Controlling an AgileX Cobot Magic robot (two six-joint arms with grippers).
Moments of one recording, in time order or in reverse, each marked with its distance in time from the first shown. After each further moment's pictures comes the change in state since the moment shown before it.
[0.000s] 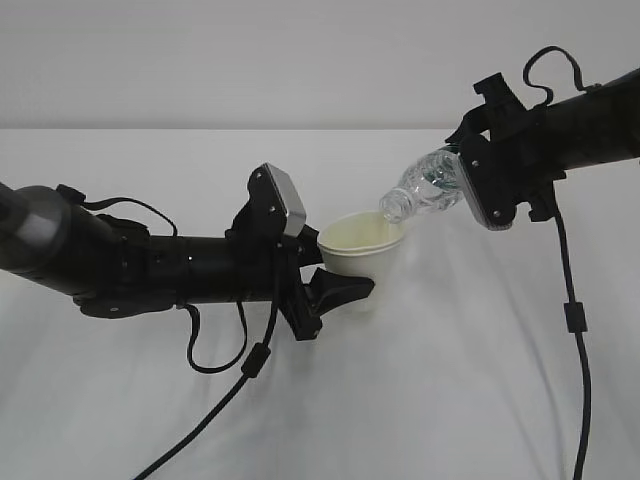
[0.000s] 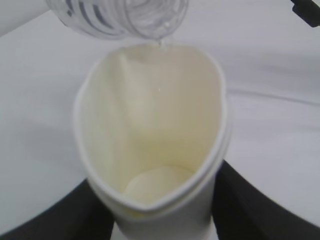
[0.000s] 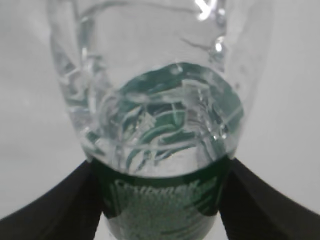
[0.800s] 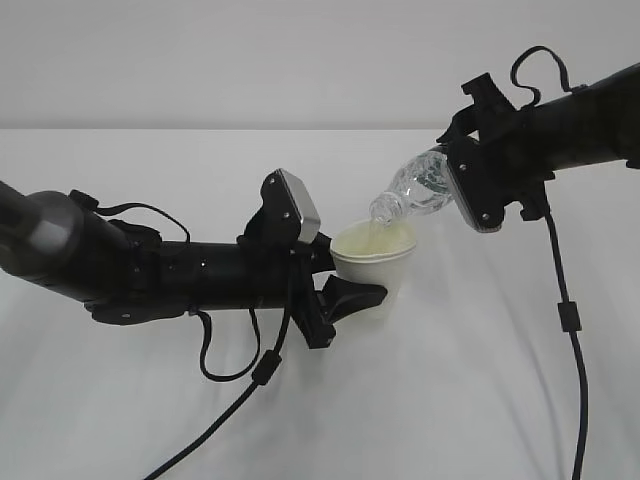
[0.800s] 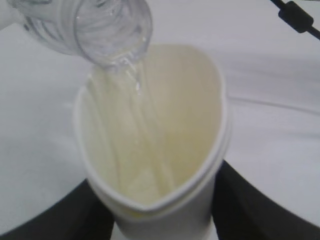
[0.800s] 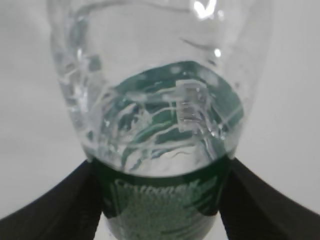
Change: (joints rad) left arm -0.038 0.002 0.000 -0.030 0.015 -0.002; right arm 0.037 0.000 0.000 0.000 0.045 -0.009
